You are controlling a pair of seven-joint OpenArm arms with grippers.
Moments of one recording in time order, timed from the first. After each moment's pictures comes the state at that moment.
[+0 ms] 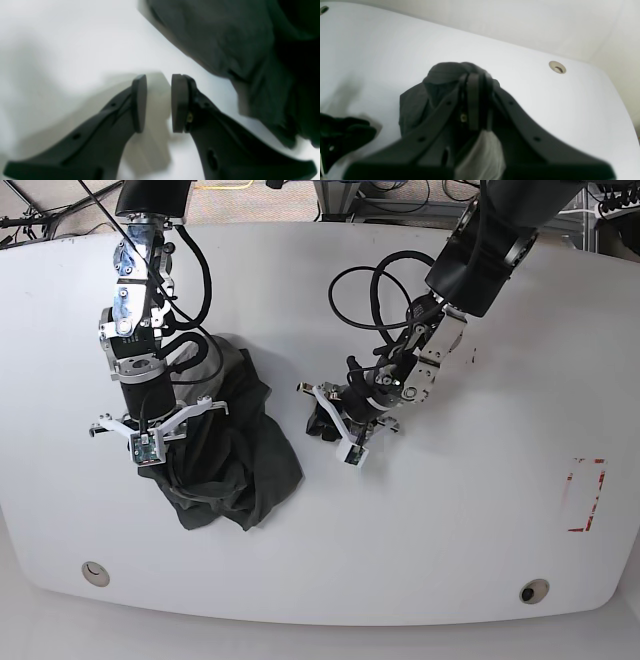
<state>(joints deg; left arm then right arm) -17.6 -4.1 32.7 59.7 -29.3 -9.7 19.5 -3.5 8.4 8.7 109.5 2.3 14.6 -26.7</state>
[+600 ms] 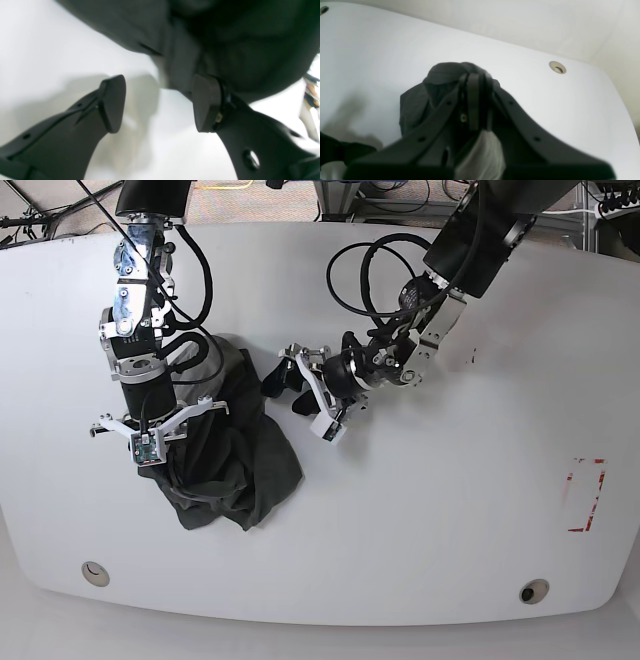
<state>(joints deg) -14.2 -4.2 33.0 66.0 -38.0 -21.1 25.5 -3.5 8.4 8.7 109.5 2.3 14.6 -26.7</state>
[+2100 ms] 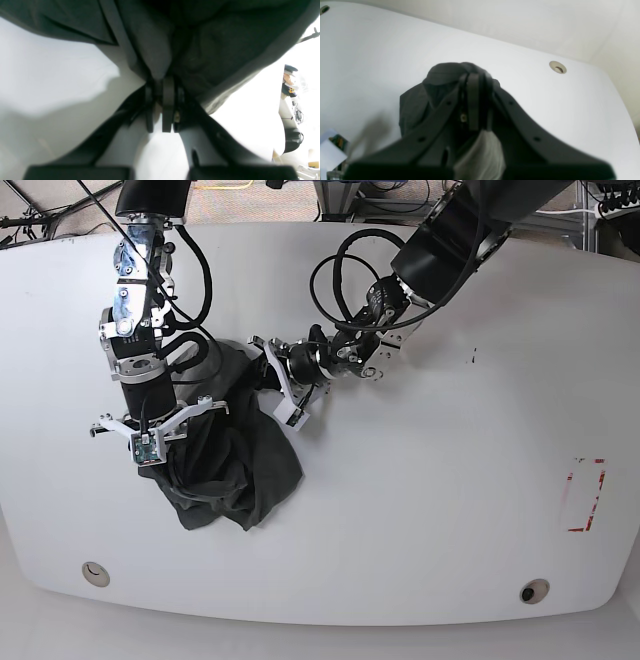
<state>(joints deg) -17.8 1.9 38.4 51.5 -39.7 -23.4 20.8 -3.5 8.4 8.7 109.0 2.4 14.8 -26.4</state>
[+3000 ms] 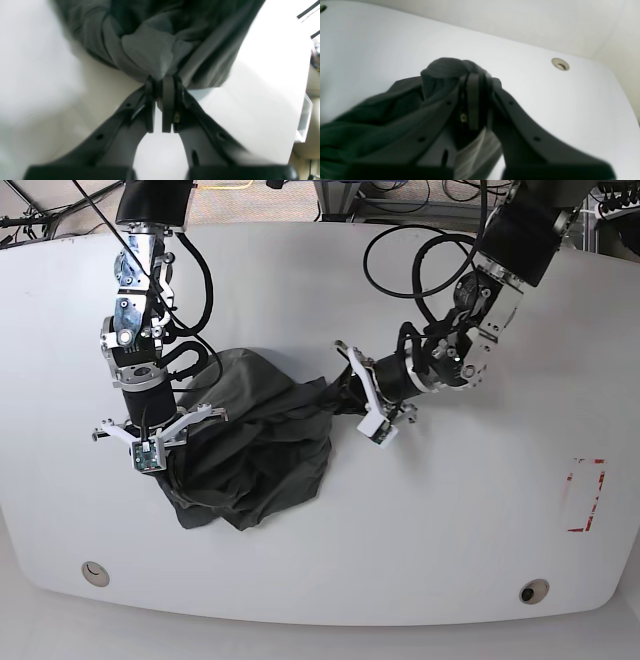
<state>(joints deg) -10.0 -19.0 30.1 84.7 -40.1 -22.7 29.0 -1.0 8.4 8.9 104.4 2.4 14.6 -26.0</state>
